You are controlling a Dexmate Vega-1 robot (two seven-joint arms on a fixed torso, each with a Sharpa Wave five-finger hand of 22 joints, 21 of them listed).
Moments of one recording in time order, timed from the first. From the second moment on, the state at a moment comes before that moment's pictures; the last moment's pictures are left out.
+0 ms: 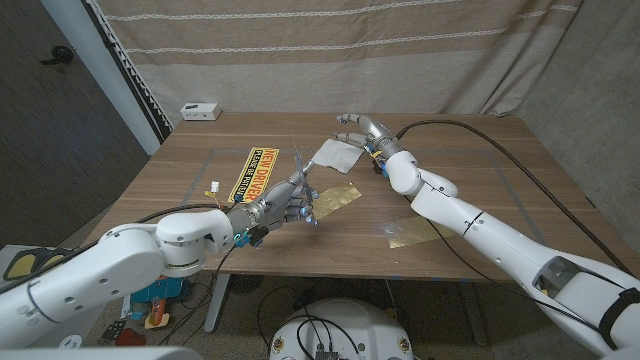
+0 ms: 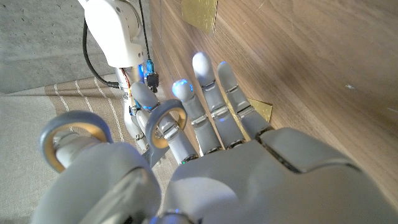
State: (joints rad) left arm 1.36 1.11 0.17 -2.39 -1.04 0.38 0.21; left_hand 0.44 -0.20 -0.34 -0.14 0.26 0.94 -0.26 0.80 0.85 0.97 -0.17 1.18 1.09 0.93 -0.13 0.94 0.96 0.51 -0.05 0.80 1.02; right arm -0.62 -0.51 -0.76 -1.62 -0.28 -0.20 -0.24; right_hand 0.86 0.12 -0.24 -0.06 0.57 0.40 -0.13 0.22 0.19 0.45 -0.15 0.26 0.20 0.14 -0.04 0.19 0.19 0.13 0.11 0.24 0.19
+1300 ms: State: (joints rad) left arm 1.39 1.12 0.15 -2.39 -1.02 0.37 0.20; left_hand 0.44 -0.20 -0.34 -0.14 0.26 0.95 -0.26 0.80 0.85 0.97 -0.17 1.18 1.10 0.93 -0.13 0.94 0.96 0.51 -0.05 0.81 1.01; right arm -0.51 -0.48 -0.88 -1.56 -0.35 -0.44 -0.11; right_hand 0.84 0.12 -0.25 -0.05 0.57 0.29 -0.06 0.18 0.19 0.37 -0.11 0.23 0.20 0.06 -0.03 0.18 0.19 0.11 0.11 0.22 0.18
